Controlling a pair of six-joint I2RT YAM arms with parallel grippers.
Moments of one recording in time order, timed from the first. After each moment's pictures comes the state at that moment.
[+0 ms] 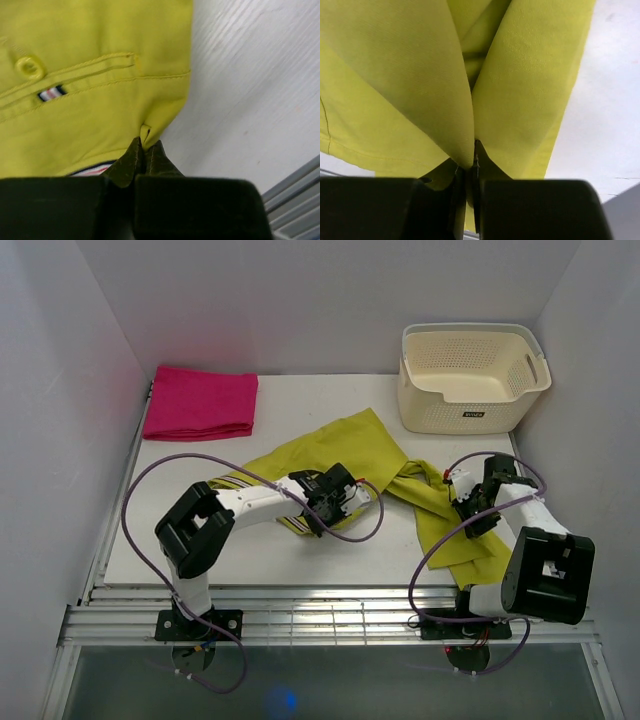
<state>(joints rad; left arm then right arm) -0.92 1.83 1.22 -0.61 -0.03 0.18 -0.17 1.36 0.75 -0.77 -0.16 -0.73</state>
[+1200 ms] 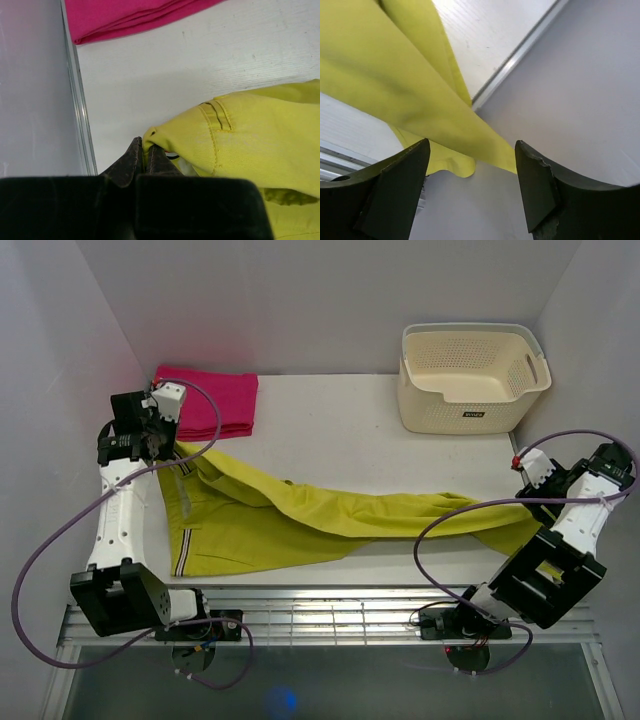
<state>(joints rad) 0.17 1.27 1.30 -0.71 0.08 0.41 -0.72 1.35 1.14 -0.96 -0.33 -1.50</state>
